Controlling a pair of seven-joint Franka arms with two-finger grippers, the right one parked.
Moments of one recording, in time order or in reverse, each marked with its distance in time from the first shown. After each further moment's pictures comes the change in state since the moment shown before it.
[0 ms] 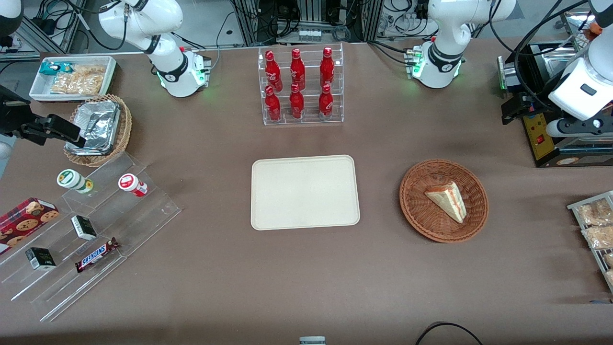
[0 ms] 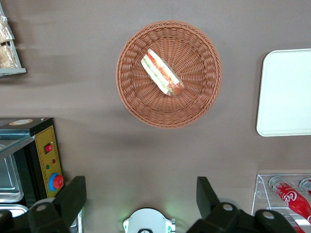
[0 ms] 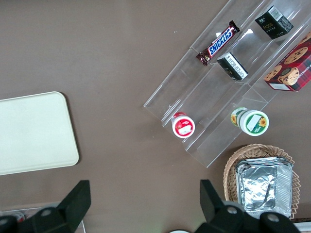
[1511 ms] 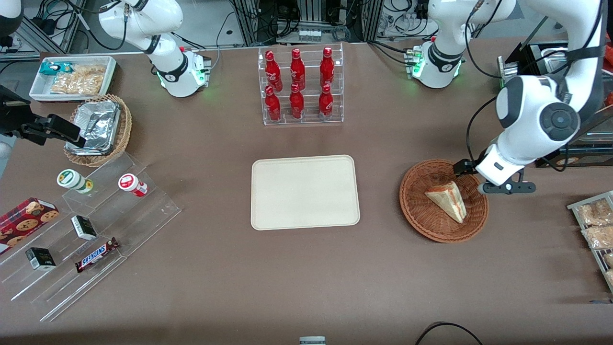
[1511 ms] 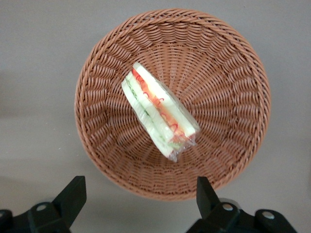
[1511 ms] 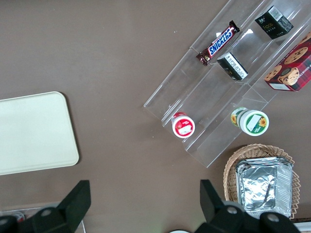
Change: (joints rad) arm 0.000 0.120 0.001 -0.574 0.000 0.774 -0.035
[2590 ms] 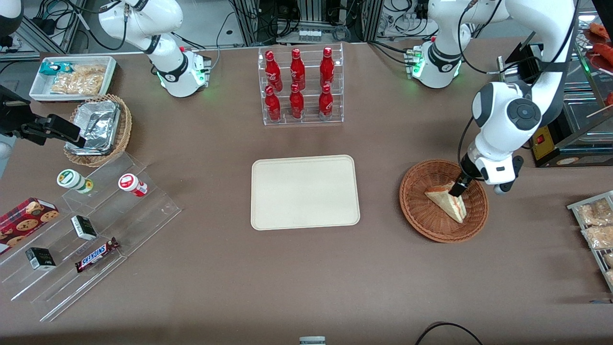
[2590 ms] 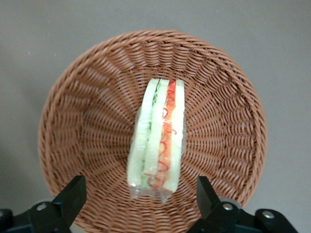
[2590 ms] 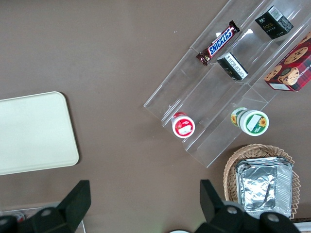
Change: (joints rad) arm -0.043 0.026 -0.003 -0.152 -0.001 0.330 -1.035
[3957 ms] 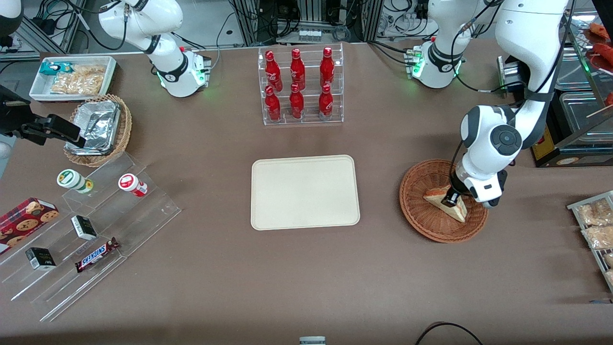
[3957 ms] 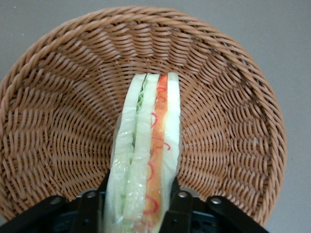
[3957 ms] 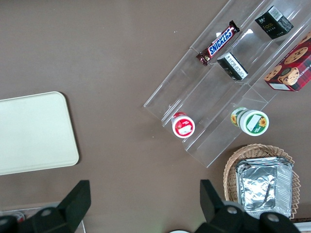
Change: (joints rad) arm -0.013 0.167 -0.001 0.095 0.001 0.026 -0.044
